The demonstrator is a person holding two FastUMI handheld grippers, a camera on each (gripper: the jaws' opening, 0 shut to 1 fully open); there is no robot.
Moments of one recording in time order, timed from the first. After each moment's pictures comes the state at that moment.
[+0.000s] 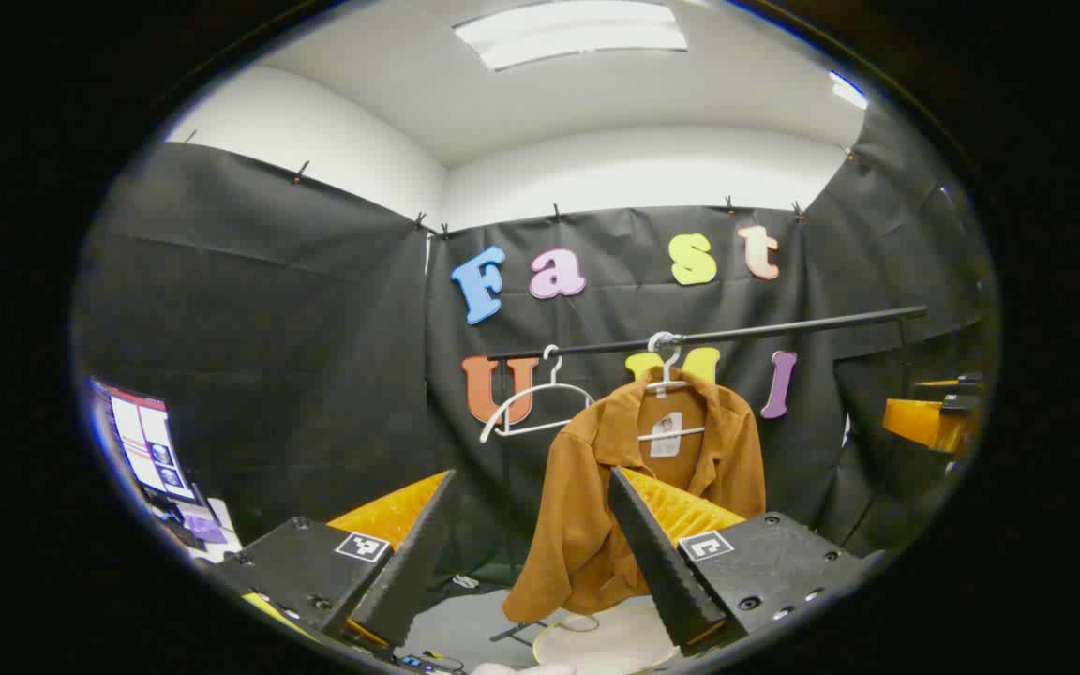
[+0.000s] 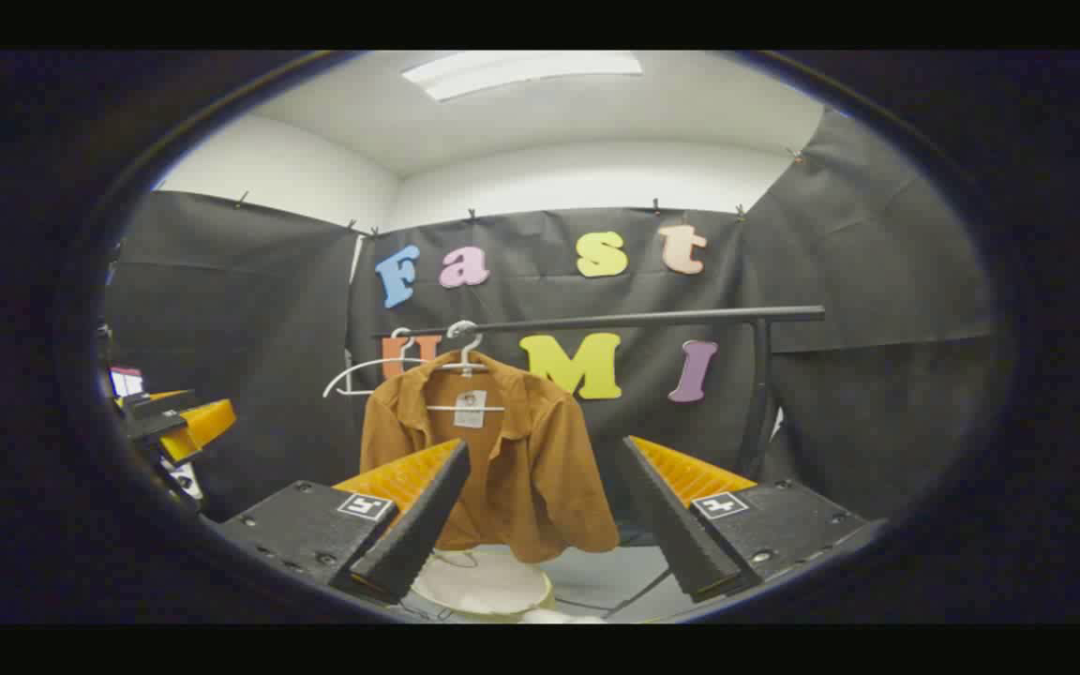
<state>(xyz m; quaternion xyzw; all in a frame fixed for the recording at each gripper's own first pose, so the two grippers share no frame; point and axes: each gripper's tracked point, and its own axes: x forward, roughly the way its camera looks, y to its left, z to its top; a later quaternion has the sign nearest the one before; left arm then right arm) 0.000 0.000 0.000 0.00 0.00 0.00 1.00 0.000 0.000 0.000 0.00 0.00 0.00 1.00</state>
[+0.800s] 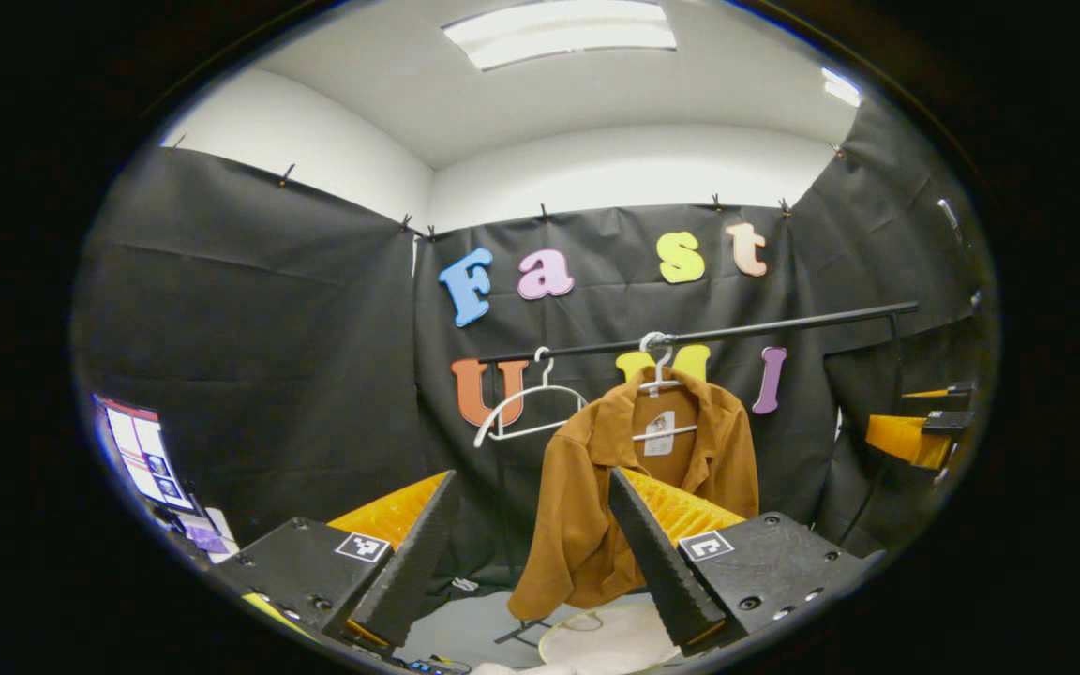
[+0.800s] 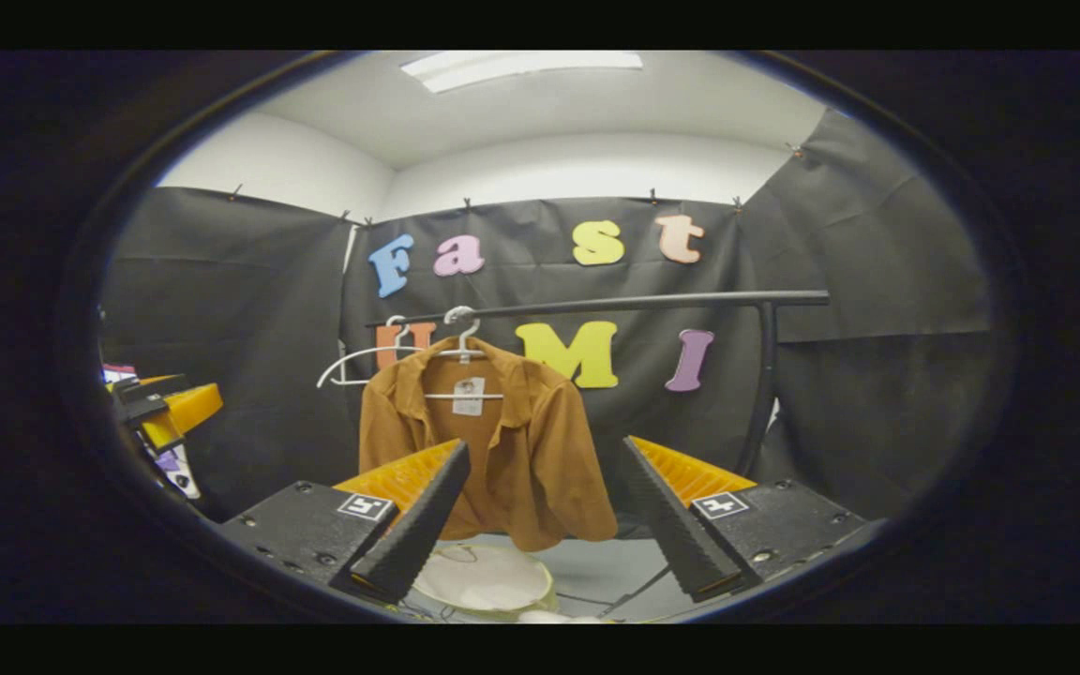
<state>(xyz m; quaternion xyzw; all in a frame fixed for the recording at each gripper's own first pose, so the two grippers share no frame) 0.015 -0.004 -0.004 0.00 0.00 -0.02 1.00 0.016 0.005 -0.025 -0.01 0.02 -0.01 1.00</state>
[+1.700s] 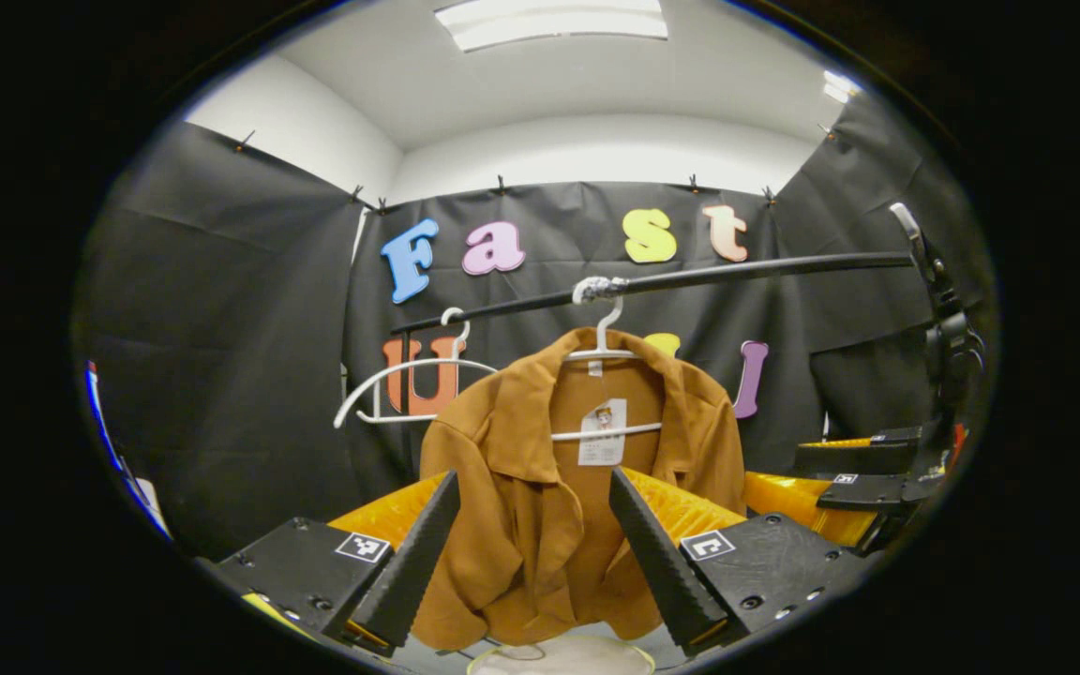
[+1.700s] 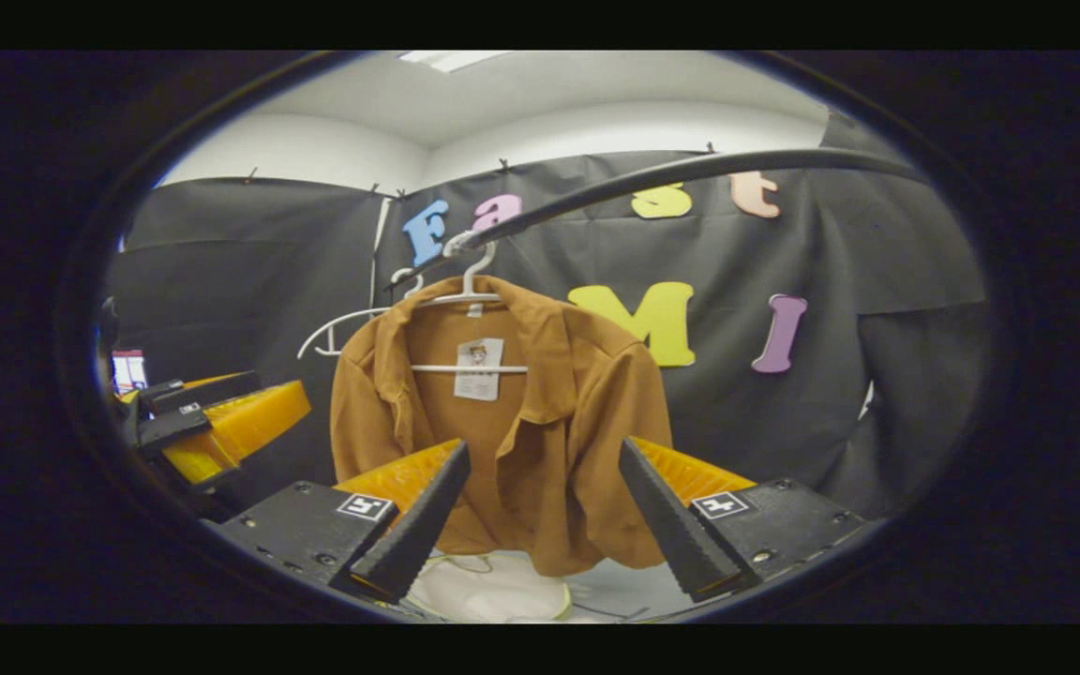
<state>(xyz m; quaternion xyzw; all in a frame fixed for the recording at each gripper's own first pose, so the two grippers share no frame) 0.174 -0.124 -0.071 -0.02 0.00 -0.07 1.00 0.230 0.023 -0.097 0.00 0.06 0.11 0.99</state>
